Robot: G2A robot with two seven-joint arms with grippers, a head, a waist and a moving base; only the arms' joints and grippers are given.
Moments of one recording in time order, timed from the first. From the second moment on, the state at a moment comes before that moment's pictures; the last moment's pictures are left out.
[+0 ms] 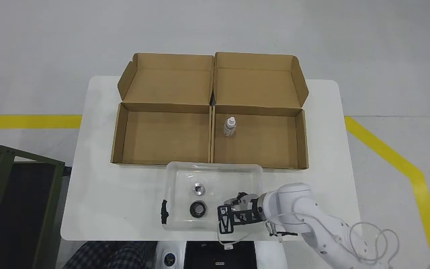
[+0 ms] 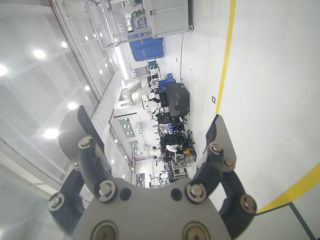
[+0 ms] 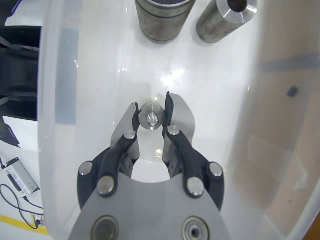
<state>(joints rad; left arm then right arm) -0.01 -0.37 -0.75 -1.25 2.03 -0.40 0.22 -1.25 -1.03 0.88 -2.00 -1.27 -0.90 0.88</state>
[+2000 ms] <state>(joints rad) -0.01 -0.37 -0.75 -1.25 2.03 -0.40 0.22 -1.29 -1.00 1.28 -2.07 -1.08 -0.78 0.04</state>
